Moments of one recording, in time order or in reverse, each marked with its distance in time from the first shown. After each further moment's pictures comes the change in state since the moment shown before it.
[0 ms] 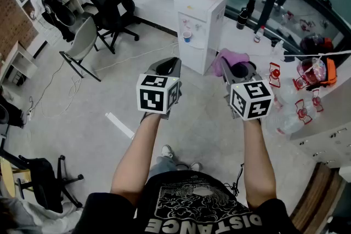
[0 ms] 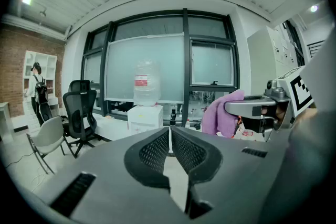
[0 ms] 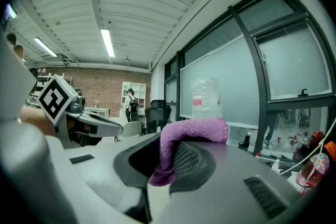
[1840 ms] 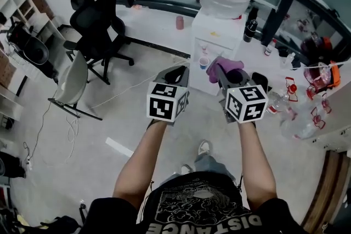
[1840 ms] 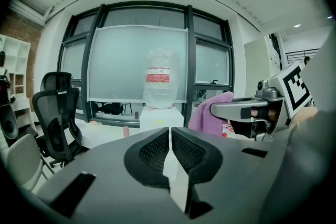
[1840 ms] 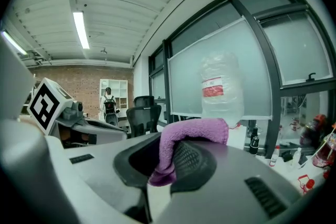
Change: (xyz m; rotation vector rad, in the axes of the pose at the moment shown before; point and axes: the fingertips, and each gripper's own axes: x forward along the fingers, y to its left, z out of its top) left arm 0.165 0.278 0.040 0.056 0.021 -0.255; right arm 0.333 0.048 0.027 0.117 0.038 -0.183
